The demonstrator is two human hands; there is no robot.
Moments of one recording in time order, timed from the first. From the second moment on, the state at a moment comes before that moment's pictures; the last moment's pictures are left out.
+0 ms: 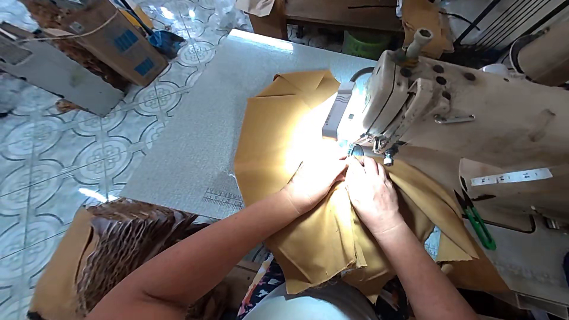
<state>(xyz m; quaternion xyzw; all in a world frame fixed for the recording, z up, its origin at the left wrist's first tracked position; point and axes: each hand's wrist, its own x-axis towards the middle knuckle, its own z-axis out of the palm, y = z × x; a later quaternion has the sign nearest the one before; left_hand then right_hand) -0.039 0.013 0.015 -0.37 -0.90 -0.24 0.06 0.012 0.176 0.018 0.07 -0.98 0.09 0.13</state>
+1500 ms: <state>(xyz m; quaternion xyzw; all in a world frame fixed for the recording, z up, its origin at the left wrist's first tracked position) -0.037 0.025 0.018 -0.36 -0.91 -0.16 0.11 0.004 0.179 0.015 0.06 -0.98 0.11 0.13</state>
